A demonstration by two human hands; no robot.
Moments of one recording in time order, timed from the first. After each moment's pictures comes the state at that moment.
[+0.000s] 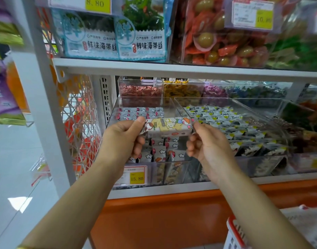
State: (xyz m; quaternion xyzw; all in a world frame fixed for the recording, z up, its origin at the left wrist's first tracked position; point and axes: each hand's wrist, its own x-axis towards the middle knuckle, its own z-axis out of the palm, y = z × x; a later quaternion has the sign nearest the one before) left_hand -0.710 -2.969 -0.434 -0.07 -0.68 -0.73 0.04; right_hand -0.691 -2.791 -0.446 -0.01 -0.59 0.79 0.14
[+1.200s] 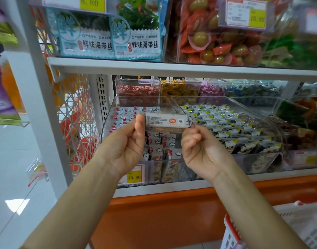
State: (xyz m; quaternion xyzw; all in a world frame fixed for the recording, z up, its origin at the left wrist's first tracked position) left_hand -0.701 -2.960 -0.418 0.07 -0.22 -0.96 -0.17; right_hand -0.687 -2.792 -0.438 0.00 -0.25 0.97 -0.08
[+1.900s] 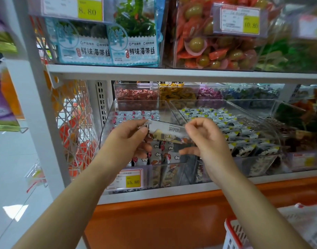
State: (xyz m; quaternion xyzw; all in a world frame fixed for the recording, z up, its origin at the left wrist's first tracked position) left_hand -0.708 -2.967 -0.429 -0.15 -0.73 -0.66 0.01; right_hand -0.685 -2.780 -0.445 0.08 -0.70 0.68 0.21
